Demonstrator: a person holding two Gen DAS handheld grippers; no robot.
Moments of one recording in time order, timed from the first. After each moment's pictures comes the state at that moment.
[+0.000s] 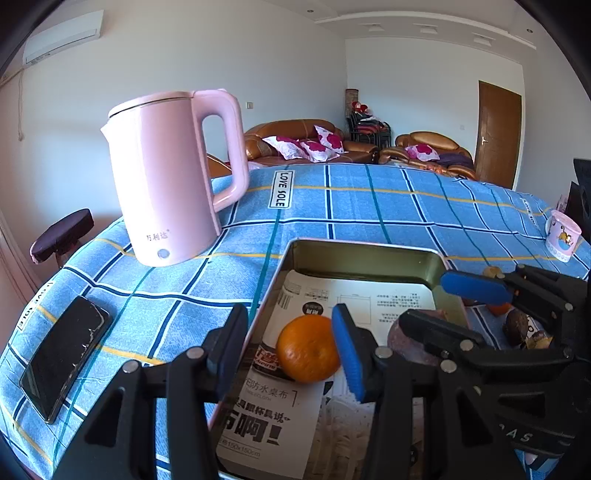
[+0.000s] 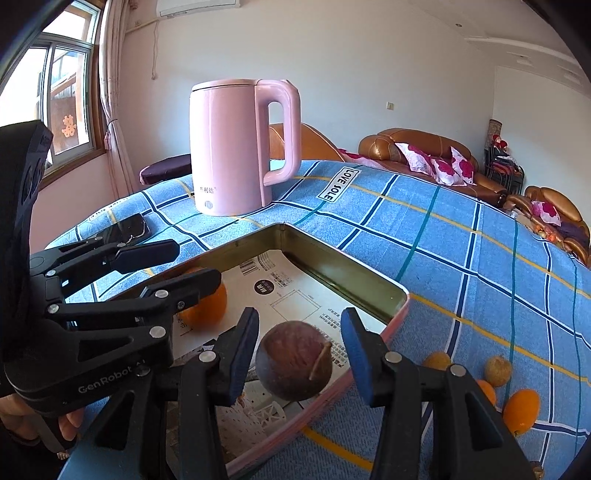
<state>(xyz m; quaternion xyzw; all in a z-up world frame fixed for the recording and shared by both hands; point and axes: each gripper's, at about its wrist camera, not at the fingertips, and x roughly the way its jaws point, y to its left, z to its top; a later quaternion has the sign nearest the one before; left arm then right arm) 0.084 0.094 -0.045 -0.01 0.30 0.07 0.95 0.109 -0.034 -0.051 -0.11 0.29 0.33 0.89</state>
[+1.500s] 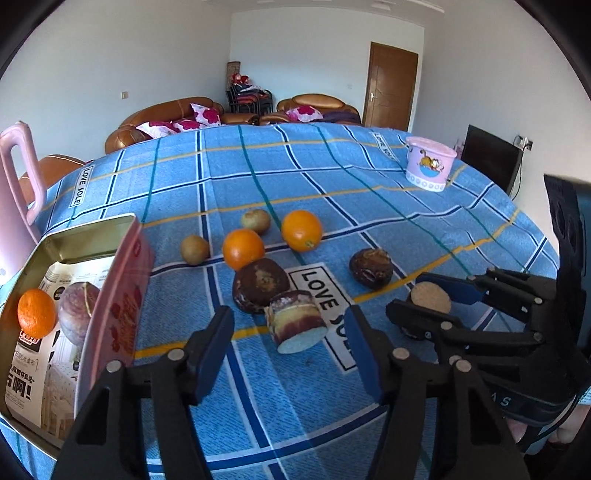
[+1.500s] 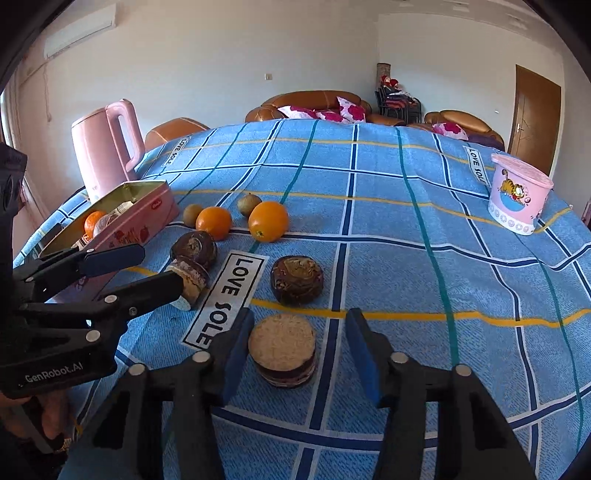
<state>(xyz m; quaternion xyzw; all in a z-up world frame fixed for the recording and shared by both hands) 0.077 -0.101 -0.067 0.04 0.36 -0.16 0.92 0.059 -0.246 -0.076 -0.03 0.37 0.15 0.92</state>
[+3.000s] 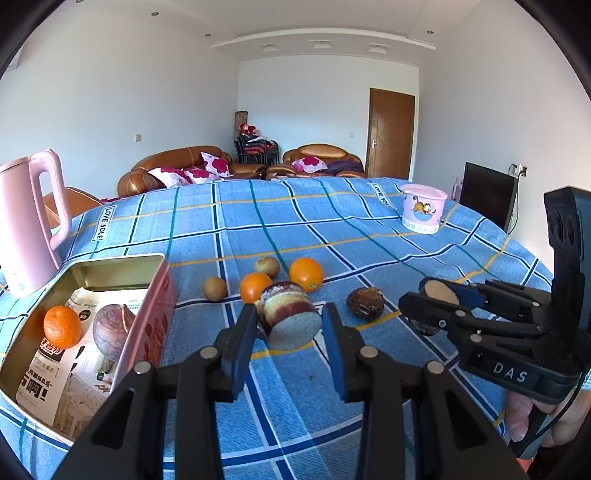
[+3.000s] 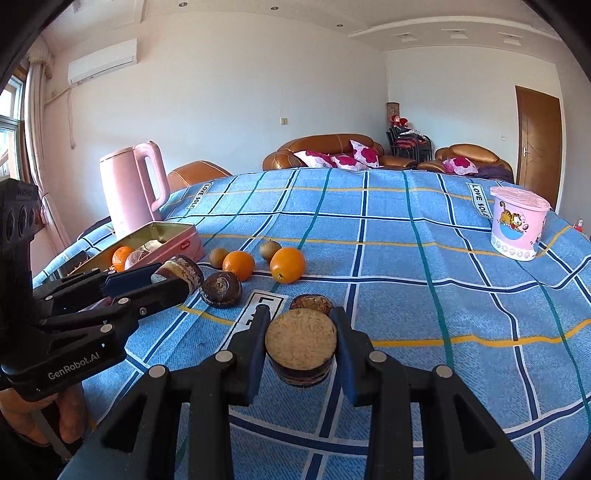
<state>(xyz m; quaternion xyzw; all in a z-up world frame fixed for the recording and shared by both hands) 0.041 -0.086 -0.049 0.02 0.25 -0.14 0.96 0.035 -0.259 -0.060 0.00 0.27 0.18 0.95</state>
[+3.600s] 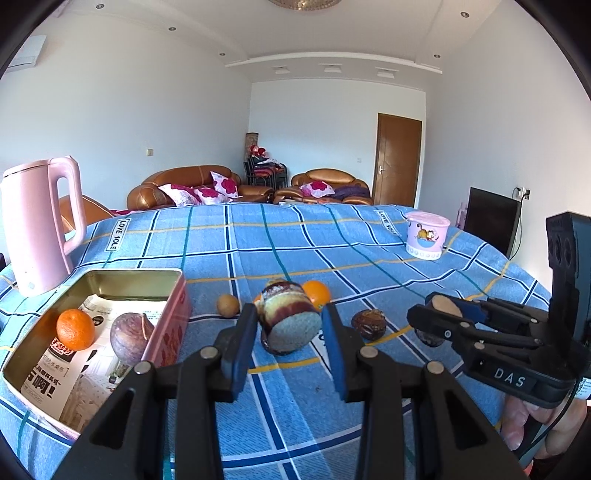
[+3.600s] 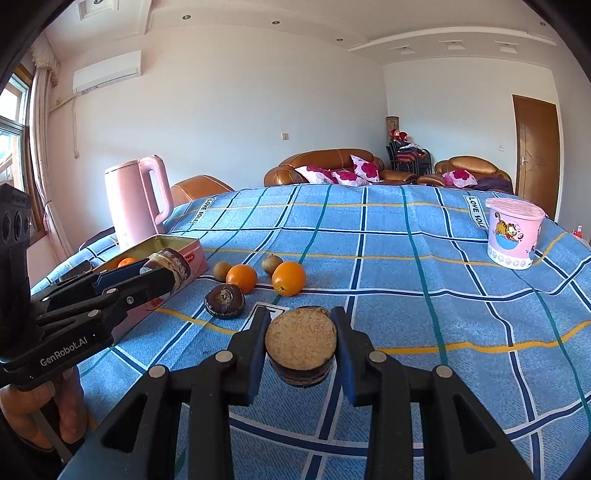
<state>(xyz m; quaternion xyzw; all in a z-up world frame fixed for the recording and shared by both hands) 0.028 -0.074 -0.042 -0.01 0.20 -0.13 0.97 0.026 -0.264 -0.057 0.01 0.23 0.18 0.95</state>
